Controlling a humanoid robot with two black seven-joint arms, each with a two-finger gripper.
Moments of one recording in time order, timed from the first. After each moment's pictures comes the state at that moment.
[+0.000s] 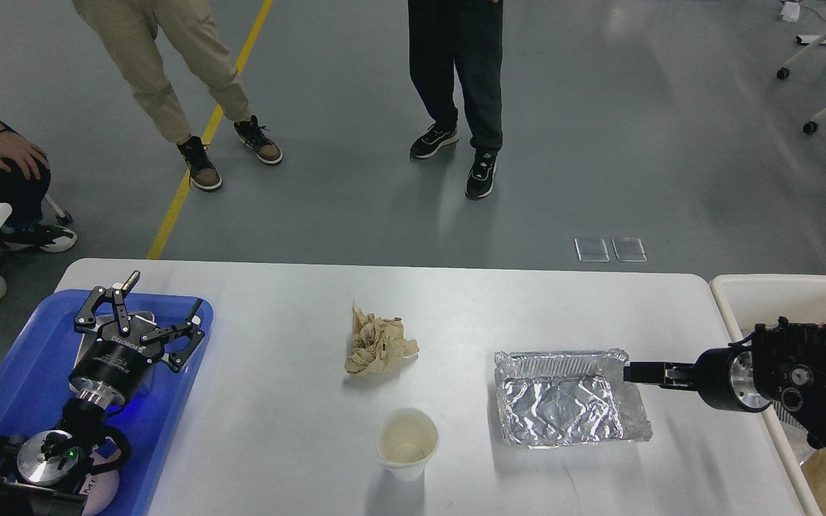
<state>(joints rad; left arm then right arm) -0.35 0.14 -1.45 -0.52 -0.04 -0.76 0.16 0.40 -0.62 0.88 1.18 -1.70 0.64 0.01</state>
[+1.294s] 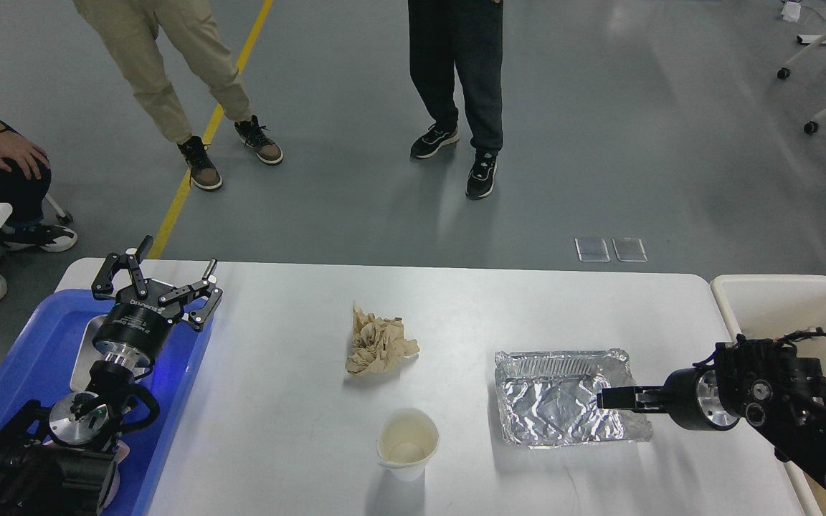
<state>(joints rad) -0.44 0.08 -1.47 -0.51 -0.10 -0.71 0.17 0.42 -0.55 0.77 1.13 -1.71 0.64 0.01</state>
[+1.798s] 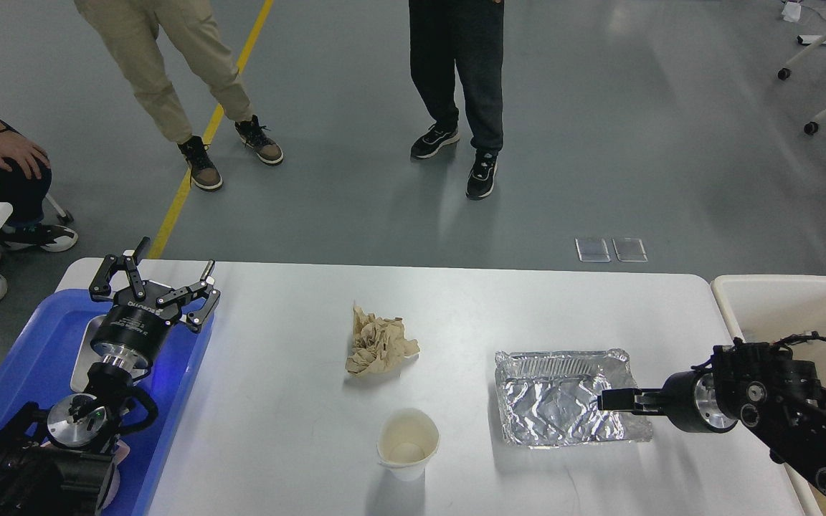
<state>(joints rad) -0.43 0.08 -1.47 -0.51 -0.10 -0.71 0.16 0.42 -0.53 0.77 1.09 -1.71 0.64 0.01</state>
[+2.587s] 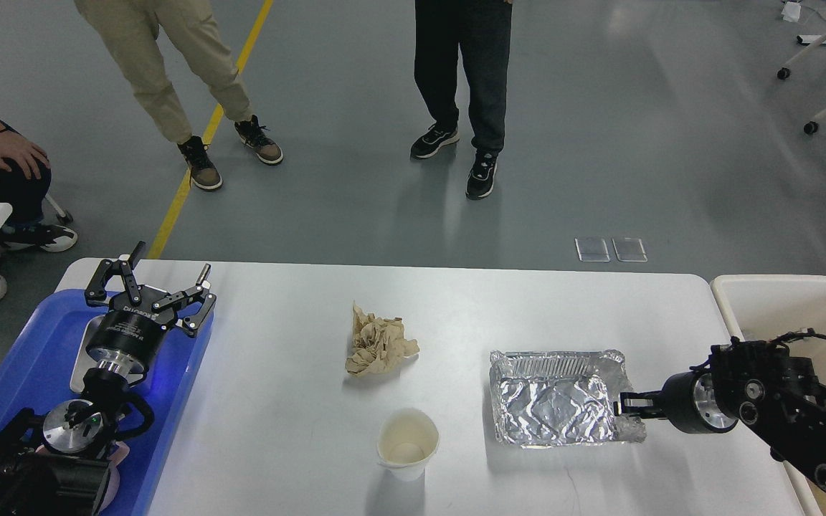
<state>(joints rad) -0.41 0.09 -1.47 -0.51 -0.10 -0.72 0.15 0.45 -0.54 0.74 1.08 -1.70 0.67 0.02</state>
